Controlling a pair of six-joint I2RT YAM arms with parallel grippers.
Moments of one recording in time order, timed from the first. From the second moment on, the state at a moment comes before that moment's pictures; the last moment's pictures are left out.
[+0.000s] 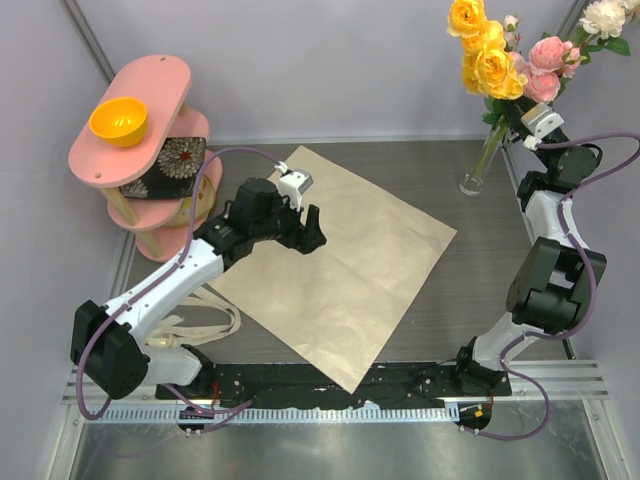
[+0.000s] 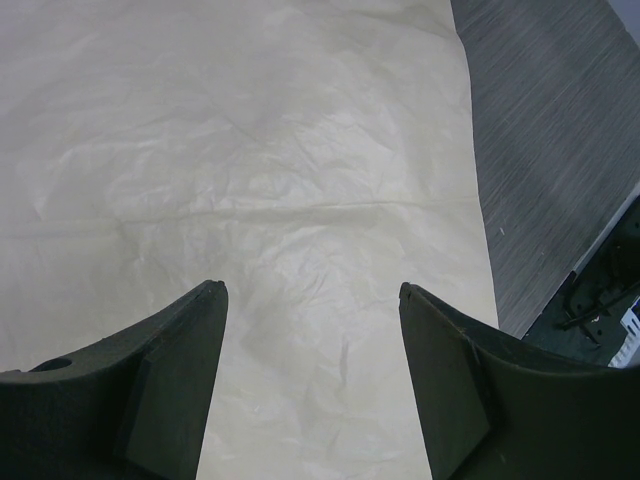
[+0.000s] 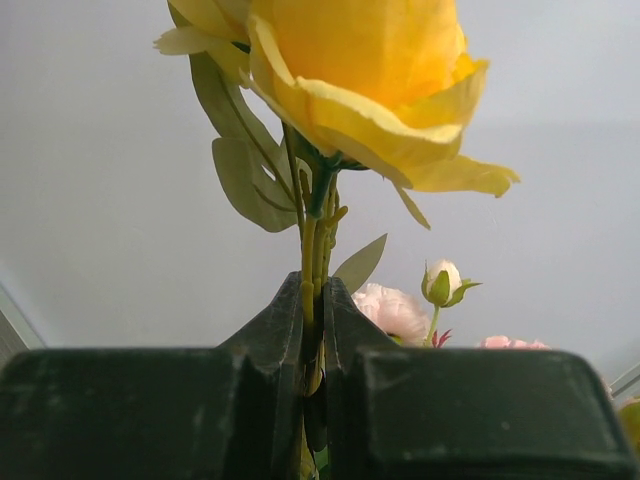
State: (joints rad) left arm -0.61 1.31 1.09 -0.34 0.27 -0.18; right arm -0.38 1.66 1.28 1.30 -0.99 -0.13
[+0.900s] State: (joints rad) left arm -0.61 1.31 1.09 -0.33 0.29 -0.19; right arm -0.39 1.77 1.35 1.28 -0.98 -0.09
